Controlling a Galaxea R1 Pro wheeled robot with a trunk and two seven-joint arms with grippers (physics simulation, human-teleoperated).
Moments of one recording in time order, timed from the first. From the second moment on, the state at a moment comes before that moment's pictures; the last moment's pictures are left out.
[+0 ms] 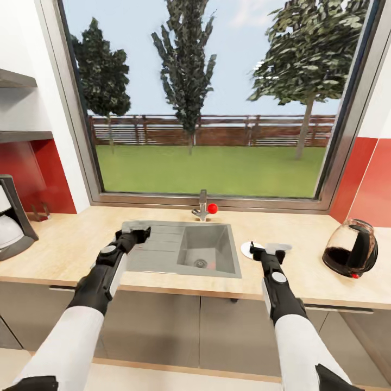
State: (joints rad) left arm -0.77 -0.04 0.08 -0.98 -0.04 0.29 -0.04; right arm -0.77 0.17 -0.55 -0.70 0.49 -0.17 -0.02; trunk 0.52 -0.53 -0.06
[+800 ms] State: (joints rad) left arm -1.27 -0.06 0.08 -0.41 -0.04 0.57 -0.25; right arm -0.98 0.17 -0.46 -0.76 0.50 0.38 -0.01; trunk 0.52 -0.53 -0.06
